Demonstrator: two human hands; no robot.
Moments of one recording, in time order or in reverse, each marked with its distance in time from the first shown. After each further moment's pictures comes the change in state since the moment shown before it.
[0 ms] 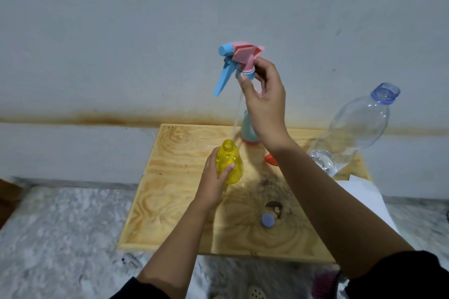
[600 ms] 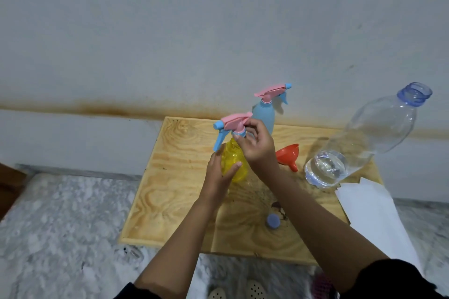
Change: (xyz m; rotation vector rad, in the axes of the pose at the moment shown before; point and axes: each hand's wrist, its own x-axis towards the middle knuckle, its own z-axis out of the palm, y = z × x) left_hand 0.002 -0.002 0.003 -0.101 0.046 0.077; right_hand -0.069 0.093 -0.006 -0.074 -0.225 0.313
